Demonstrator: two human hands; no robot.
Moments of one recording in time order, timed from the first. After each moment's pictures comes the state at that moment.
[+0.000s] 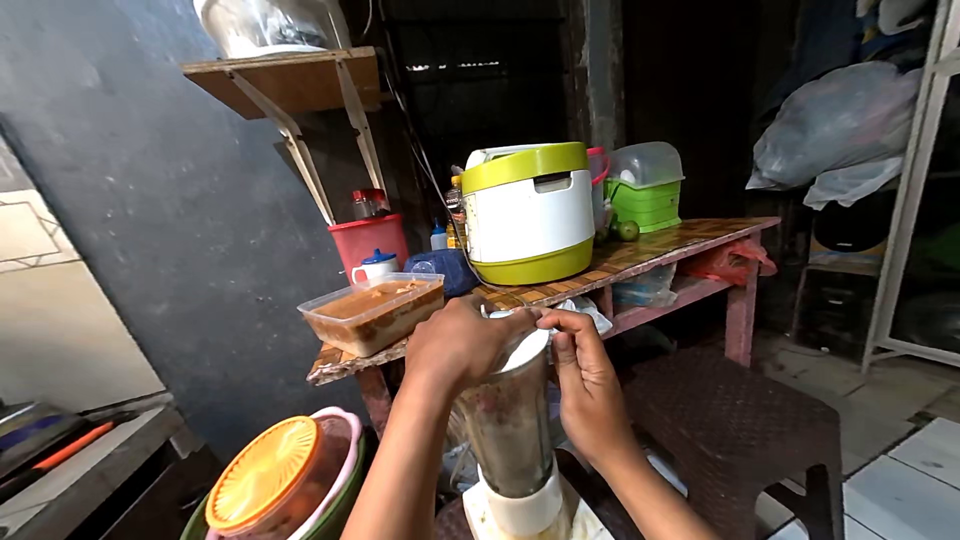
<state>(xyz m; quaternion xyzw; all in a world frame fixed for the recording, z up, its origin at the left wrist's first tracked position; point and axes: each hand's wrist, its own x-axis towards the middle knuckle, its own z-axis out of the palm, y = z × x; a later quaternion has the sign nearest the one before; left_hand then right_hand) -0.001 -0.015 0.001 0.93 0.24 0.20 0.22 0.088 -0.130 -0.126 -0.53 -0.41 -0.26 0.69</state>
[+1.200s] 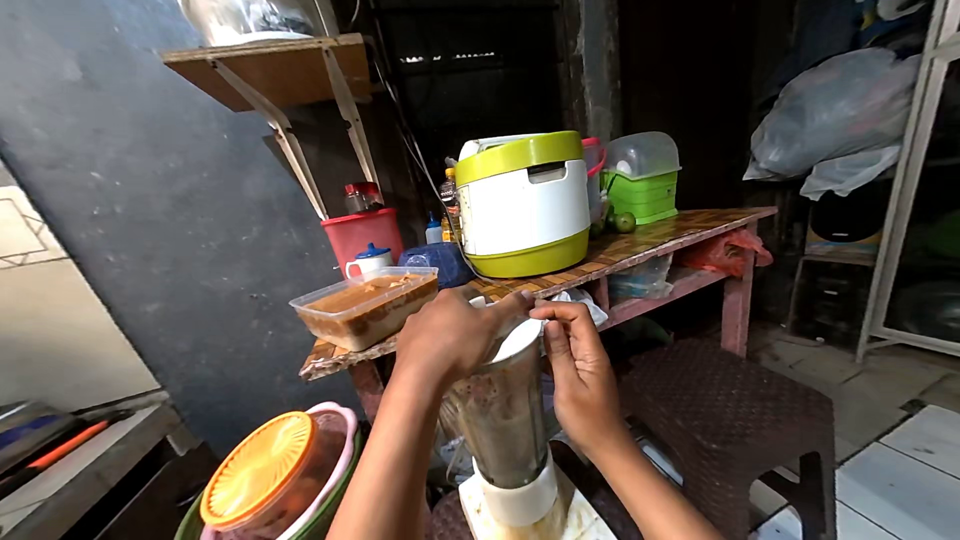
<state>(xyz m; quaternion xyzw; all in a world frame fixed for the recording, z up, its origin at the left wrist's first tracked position) 0.000 -0.016 0.000 0.92 0.23 0.21 0.22 0.087 -0.131 -0.126 -0.52 -0.41 -0.26 0.70</state>
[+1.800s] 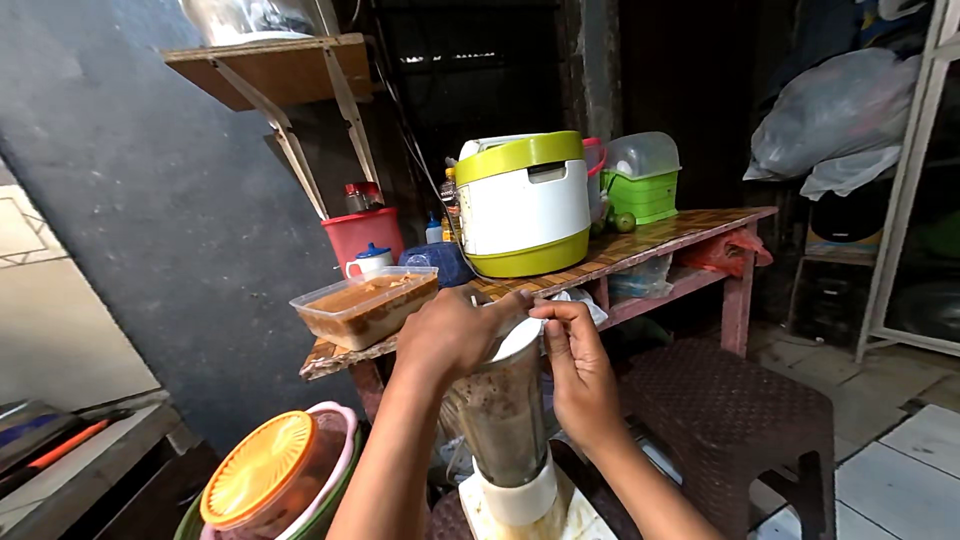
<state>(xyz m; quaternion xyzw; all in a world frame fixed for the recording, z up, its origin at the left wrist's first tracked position) -0.001 -0.017 0.000 0.92 0.23 0.22 0.22 0.086 -0.130 -0.126 -0.52 -0.41 -0.26 0.70</state>
